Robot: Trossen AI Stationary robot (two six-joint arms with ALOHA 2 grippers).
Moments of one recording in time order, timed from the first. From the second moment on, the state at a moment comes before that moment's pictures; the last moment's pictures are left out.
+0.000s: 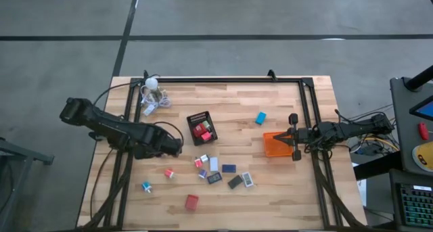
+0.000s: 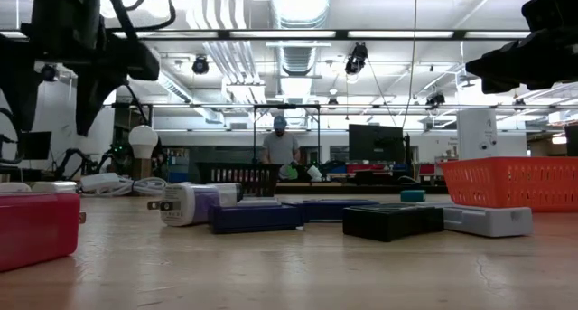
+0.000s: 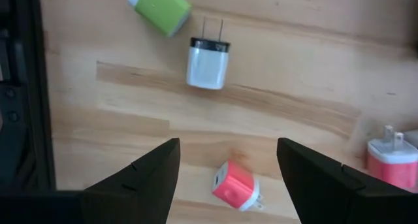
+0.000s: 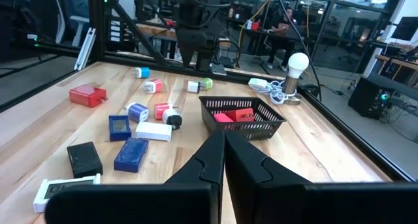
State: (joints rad) left arm -0.26 1.38 0.94 -1.17 0.01 -2.00; right arm 0.23 0.08 0.03 -0.02 0.23 -0.11
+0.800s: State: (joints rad) left arm -0.09 1.36 0.67 -0.89 0.16 -1.75; right arm 0.23 0.08 0.03 -0.02 0.23 -0.11
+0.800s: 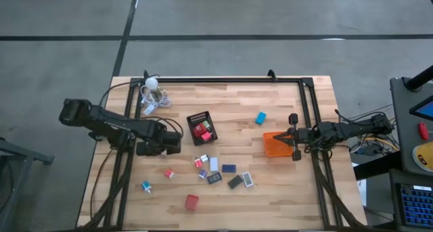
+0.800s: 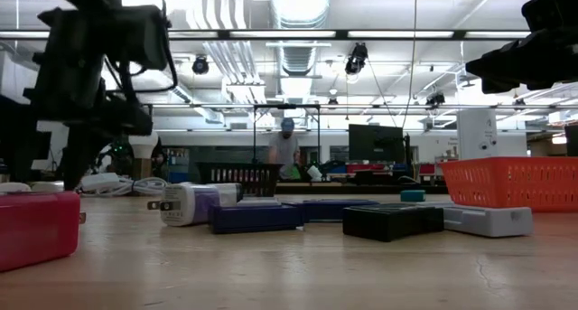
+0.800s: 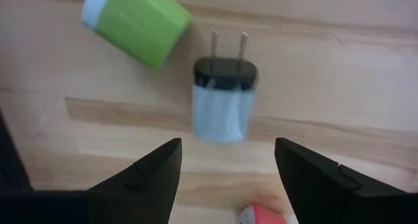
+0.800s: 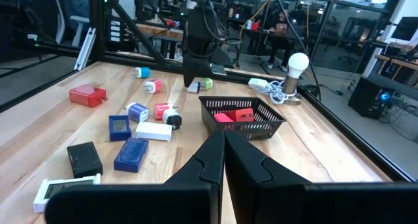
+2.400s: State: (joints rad) left arm -0.01 1.36 0.60 -0.82 0.17 -1.63; right arm 0.23 0.08 0.03 -0.02 0.23 -0.11
